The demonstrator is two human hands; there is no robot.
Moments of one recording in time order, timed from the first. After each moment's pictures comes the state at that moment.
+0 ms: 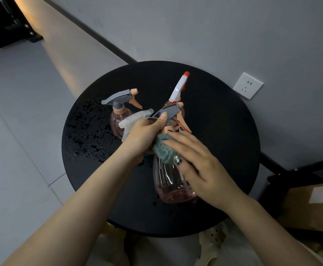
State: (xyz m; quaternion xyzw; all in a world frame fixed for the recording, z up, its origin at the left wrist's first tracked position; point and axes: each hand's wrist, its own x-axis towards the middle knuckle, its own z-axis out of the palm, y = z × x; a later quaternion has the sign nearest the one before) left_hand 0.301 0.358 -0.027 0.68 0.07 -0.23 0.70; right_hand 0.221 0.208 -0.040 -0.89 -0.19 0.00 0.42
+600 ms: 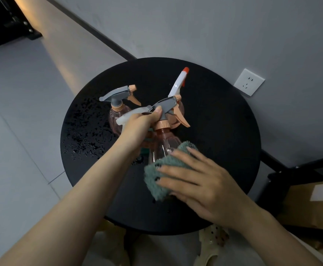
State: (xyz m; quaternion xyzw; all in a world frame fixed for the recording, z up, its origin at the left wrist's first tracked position) left_hand 0.306 0.359 -0.024 0.69 0.11 -0.22 0.68; right_hand 0.201 0.196 -0.047 -0.89 -0.39 -0.12 0.19
